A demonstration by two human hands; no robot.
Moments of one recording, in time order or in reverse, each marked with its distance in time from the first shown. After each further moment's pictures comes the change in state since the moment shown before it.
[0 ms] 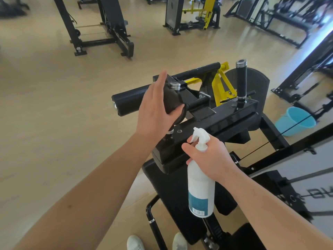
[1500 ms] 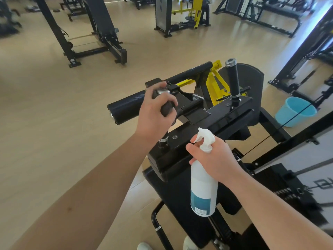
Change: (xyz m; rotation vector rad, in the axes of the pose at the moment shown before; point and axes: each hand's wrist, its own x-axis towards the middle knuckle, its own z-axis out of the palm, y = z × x) left_hand 0.021 0.002 0.011 -0.159 -0.105 0.101; right_hand 0.013 0.020 -0.008 0.139 0.082 0.073
